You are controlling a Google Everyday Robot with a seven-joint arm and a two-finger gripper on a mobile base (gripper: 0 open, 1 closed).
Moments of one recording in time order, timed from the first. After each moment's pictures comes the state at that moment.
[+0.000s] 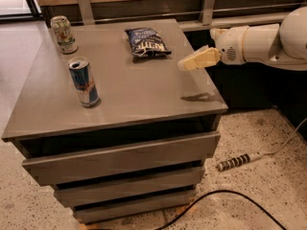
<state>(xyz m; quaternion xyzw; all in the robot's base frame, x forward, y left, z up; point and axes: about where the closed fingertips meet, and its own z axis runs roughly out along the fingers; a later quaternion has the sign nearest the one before) 0.671 -0.130 0.918 -0.39 0.73 0.22 0.52</state>
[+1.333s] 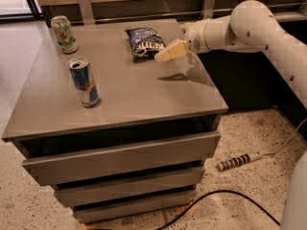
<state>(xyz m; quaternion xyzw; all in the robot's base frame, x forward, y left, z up) 0.766 -0.072 0.889 -0.43 0.73 0.19 0.51</state>
